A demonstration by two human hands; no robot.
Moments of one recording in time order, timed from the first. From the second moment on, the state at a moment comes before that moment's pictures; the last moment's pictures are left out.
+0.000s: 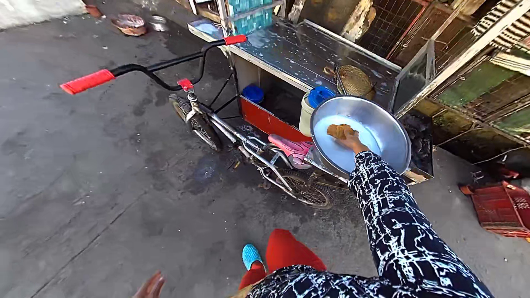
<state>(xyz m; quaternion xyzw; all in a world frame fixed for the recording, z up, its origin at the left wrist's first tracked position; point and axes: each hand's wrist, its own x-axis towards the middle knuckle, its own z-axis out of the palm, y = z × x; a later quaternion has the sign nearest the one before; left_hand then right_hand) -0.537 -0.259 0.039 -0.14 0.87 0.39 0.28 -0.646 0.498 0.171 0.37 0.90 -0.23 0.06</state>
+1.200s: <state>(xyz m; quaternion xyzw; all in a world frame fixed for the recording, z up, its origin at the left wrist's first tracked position) -0.777 0.459 0.186 0.67 0.67 0.13 0.30 -0.485 0.497 0.231 0.66 0.67 -0.29 -0.19</state>
